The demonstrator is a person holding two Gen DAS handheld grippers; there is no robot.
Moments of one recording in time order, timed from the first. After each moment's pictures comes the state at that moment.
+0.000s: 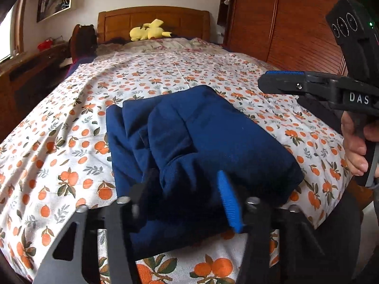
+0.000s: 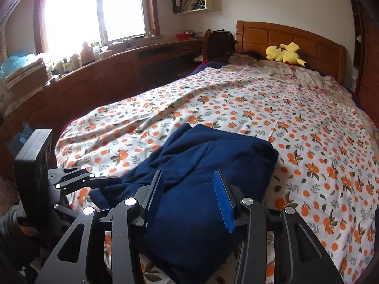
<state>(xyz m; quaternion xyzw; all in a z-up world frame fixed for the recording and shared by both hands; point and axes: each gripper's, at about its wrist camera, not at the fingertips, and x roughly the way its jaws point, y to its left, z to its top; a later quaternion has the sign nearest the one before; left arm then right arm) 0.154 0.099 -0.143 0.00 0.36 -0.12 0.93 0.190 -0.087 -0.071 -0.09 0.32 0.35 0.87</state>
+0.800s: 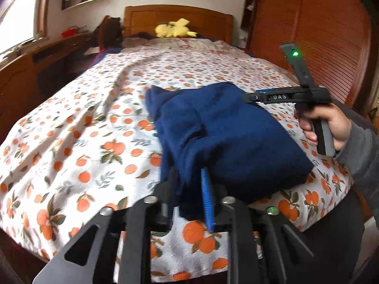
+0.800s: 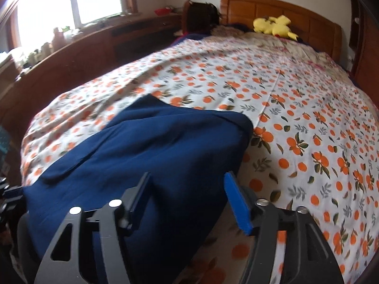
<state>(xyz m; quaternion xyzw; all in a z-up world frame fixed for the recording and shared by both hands) 0.105 0.168 -0.142 -0.03 0.36 -0.06 0.93 0.307 -0.070 -0.146 -0.10 0.40 0.29 0.86</state>
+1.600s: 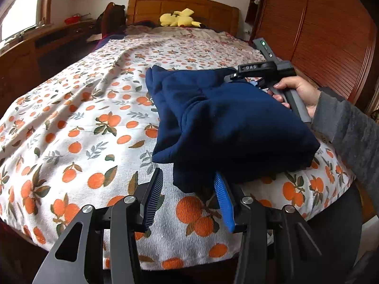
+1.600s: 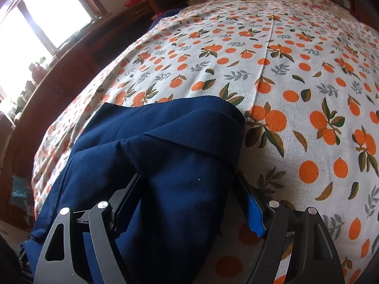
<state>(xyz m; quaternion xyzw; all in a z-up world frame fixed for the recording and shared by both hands) 0.098 0.159 -0.175 -0.05 0.39 -0.05 0.92 0.409 -0.081 -0.202 0.03 0.50 0.30 0.81</state>
